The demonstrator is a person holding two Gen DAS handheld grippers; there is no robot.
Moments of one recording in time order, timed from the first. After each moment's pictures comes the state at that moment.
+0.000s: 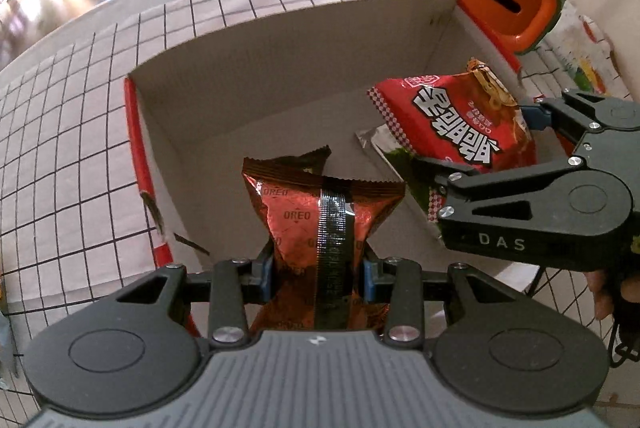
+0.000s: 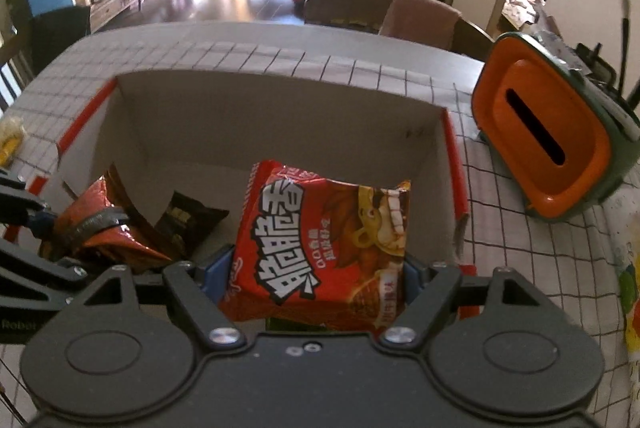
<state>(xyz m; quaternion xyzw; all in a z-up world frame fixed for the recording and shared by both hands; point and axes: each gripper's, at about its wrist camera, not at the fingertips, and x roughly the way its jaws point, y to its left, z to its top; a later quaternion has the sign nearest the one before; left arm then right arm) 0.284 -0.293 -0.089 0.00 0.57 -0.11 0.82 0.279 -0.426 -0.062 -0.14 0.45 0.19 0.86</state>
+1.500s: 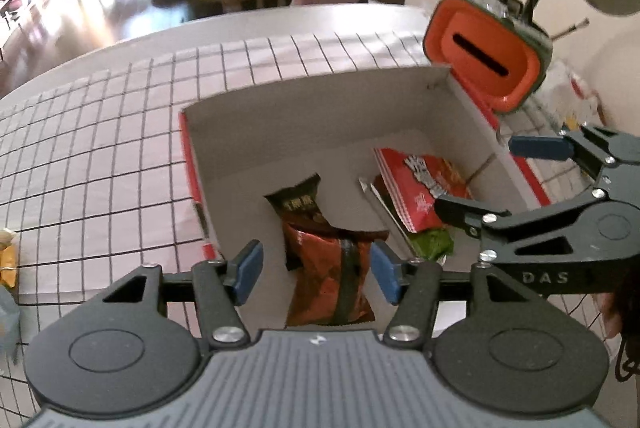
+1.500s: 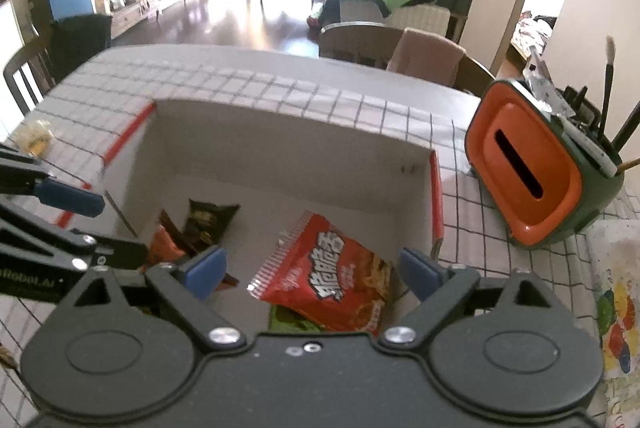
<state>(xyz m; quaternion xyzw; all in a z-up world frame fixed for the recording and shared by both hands) 0.249 -0.267 -0.041 -0.04 0.49 -0.07 0.87 0.255 -0.430 -0.014 -0.15 0.41 0.21 0.88</state>
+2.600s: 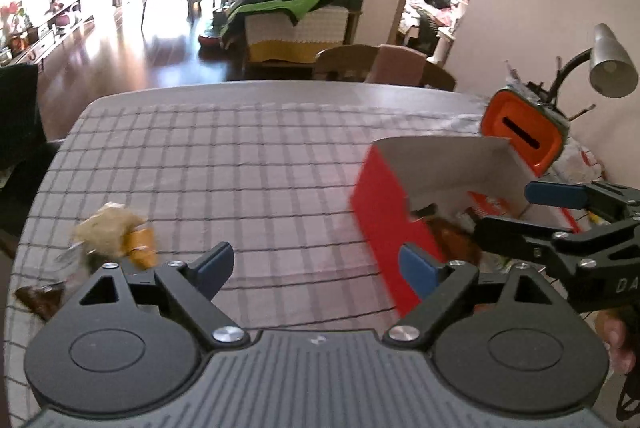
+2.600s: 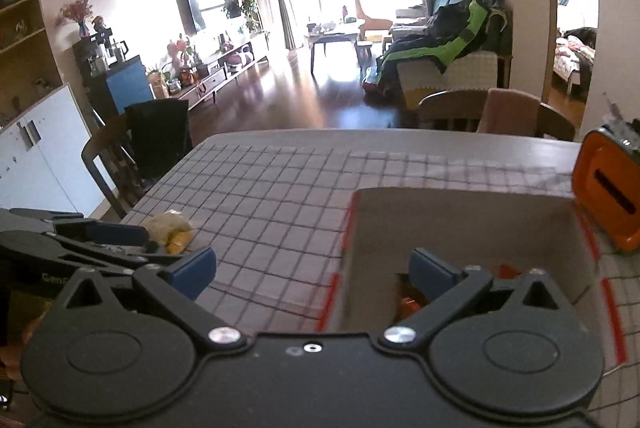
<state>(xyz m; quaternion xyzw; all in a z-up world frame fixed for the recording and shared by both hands) 0.139 -0.088 -0.022 -0.09 0.38 -0.03 0.92 0.174 -0.306 0.023 -0.04 0.34 0.28 0.90</state>
